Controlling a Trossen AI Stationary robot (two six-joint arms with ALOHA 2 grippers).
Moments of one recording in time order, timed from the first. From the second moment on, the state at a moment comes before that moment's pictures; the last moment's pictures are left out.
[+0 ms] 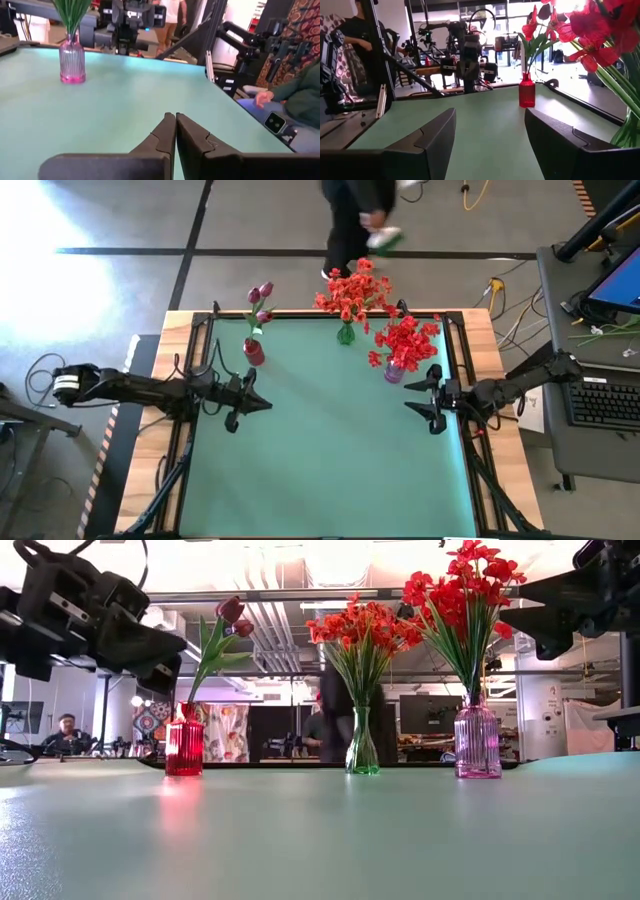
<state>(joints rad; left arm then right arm) 0.16 0.87 0.01 0.79 0.39 -0.16 0.35 0.23 0.01 0.32 0.43 0.05</state>
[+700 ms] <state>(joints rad) 0.16 1.07 0.10 0.79 0.39 -0.16 0.35 0.23 0.01 0.32 0.43 0.05</state>
